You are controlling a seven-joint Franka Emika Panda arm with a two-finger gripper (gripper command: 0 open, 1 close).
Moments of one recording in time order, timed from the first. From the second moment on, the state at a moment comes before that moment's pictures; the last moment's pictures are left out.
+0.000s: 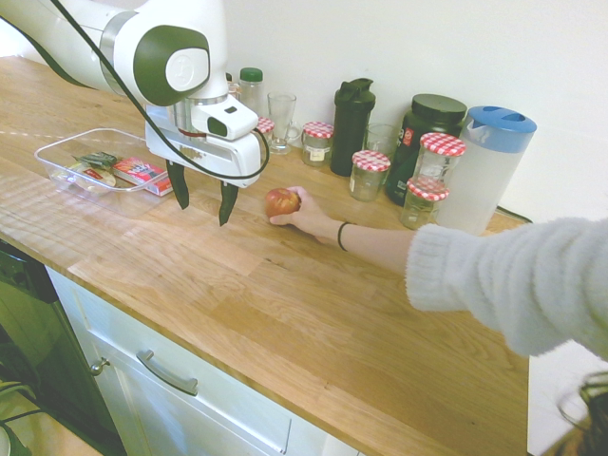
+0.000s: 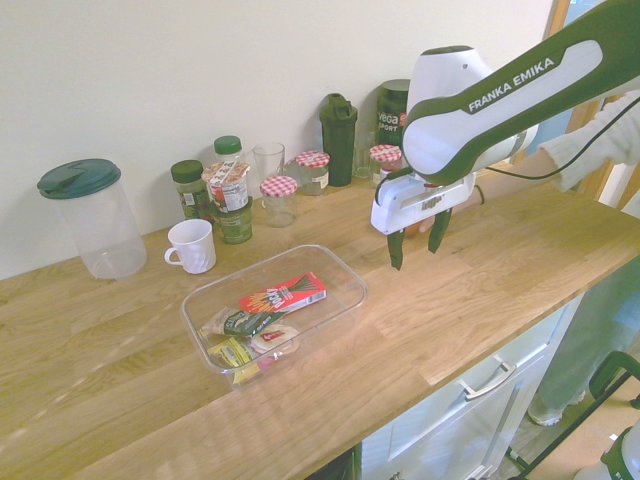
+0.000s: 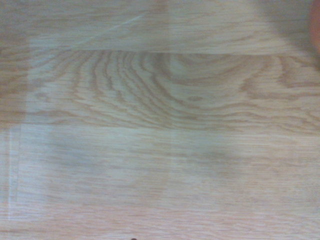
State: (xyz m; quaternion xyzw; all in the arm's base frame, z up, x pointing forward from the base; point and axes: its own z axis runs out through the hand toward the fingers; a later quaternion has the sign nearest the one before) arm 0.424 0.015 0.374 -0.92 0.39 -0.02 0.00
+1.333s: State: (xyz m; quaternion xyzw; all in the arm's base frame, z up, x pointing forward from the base) arm 0.542 -0.062 0.383 -0.94 0.34 -0.01 -0.02
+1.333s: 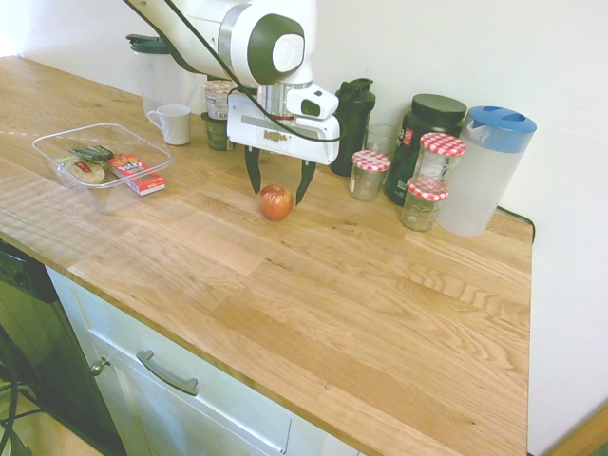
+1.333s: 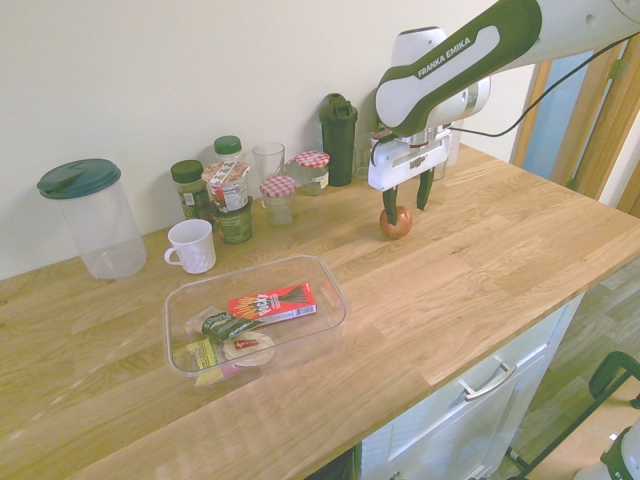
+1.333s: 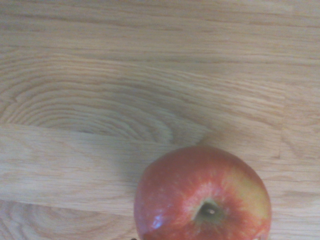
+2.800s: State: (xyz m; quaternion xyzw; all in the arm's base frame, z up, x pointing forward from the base) arm 0.549 -0.034 0.412 -0.95 0.31 -0.03 0.01
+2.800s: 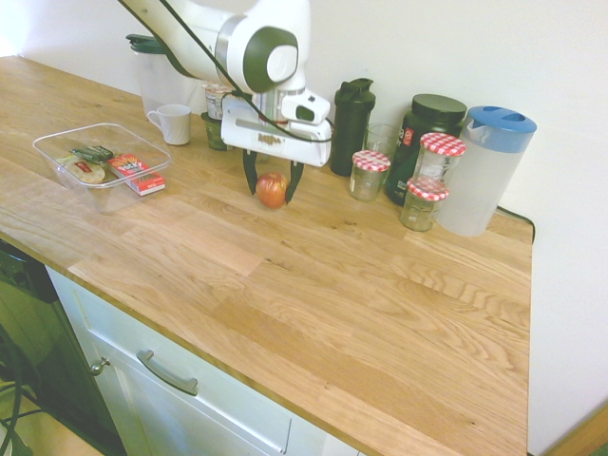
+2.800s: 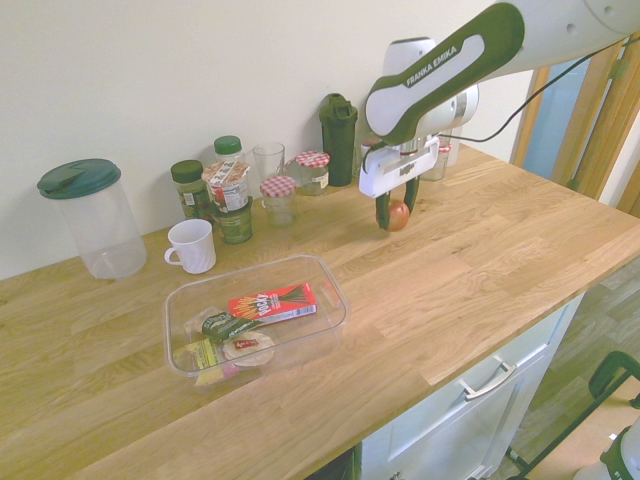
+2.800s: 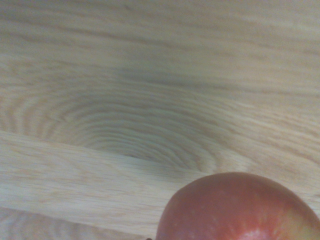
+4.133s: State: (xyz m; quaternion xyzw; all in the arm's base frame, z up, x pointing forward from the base) arm 0.491 0.241 0.395 -0.98 0.20 0.01 -0.01
